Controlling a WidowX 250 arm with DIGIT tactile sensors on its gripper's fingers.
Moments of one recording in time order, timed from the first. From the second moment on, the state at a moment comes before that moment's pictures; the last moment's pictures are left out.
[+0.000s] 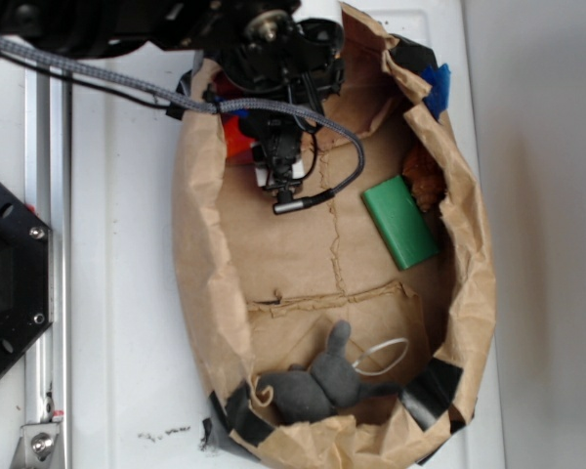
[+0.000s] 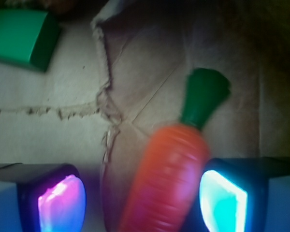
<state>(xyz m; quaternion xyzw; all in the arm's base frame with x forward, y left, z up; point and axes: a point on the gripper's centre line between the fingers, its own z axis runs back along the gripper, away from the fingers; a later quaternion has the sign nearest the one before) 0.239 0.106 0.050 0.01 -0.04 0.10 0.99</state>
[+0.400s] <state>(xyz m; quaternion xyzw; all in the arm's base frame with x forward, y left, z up) 0.241 0.108 0.041 0.00 0.00 0.19 0.98</state>
